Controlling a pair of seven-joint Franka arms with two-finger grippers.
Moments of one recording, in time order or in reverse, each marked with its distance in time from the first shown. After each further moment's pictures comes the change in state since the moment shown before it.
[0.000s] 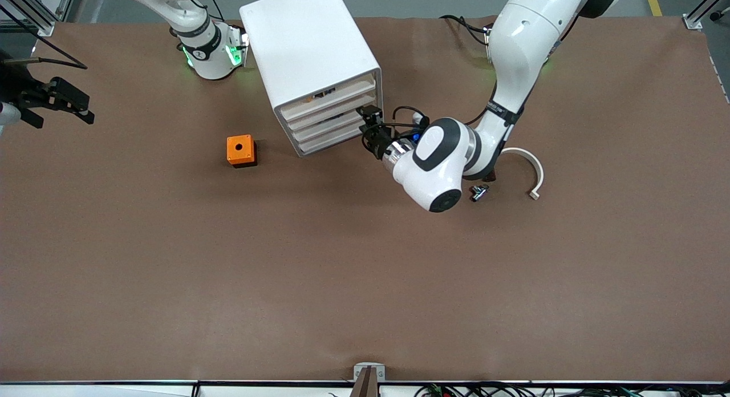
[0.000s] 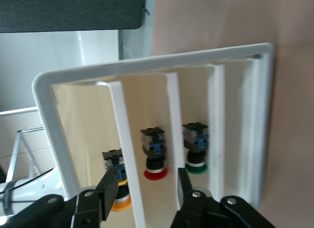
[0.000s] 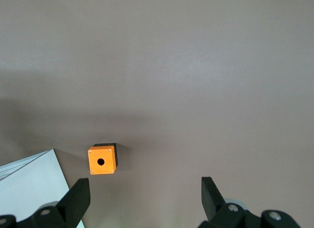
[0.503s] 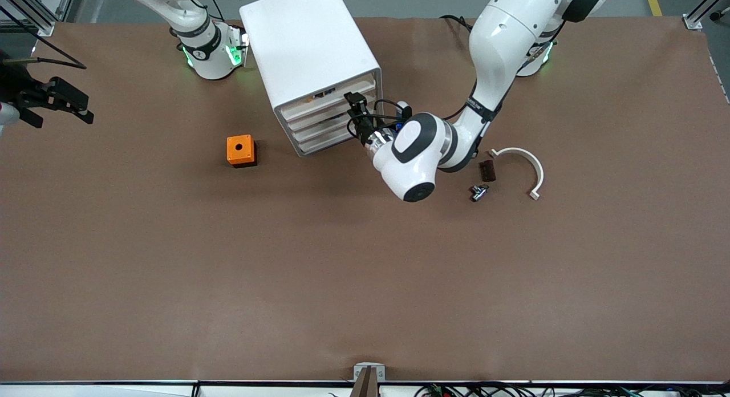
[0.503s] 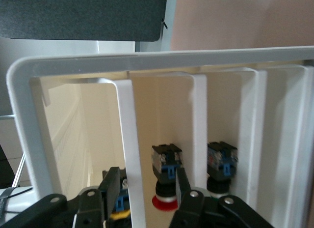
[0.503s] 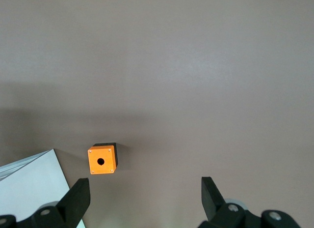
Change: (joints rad) left arm -0.079 0.032 -0.001 0.000 -0.021 -0.017 -0.070; right arm -0.008 0.000 -0.004 0.000 0.002 -0.002 0.000
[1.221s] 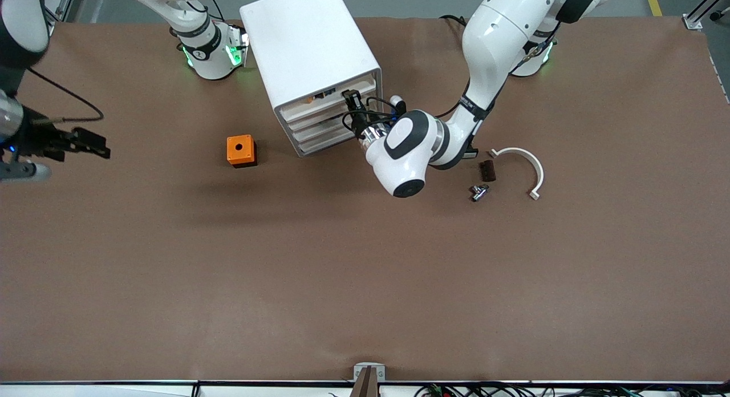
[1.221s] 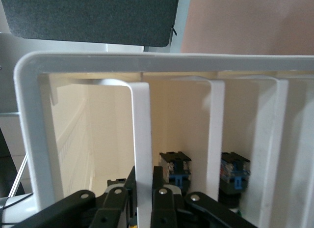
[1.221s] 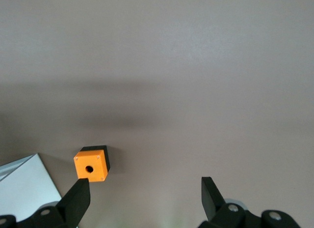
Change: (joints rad) left arm 0.003 0.012 0.006 0.014 -0.014 -0.030 -0.038; right arm -0.018 0.242 0.000 0.063 -0.002 0.034 -0.003
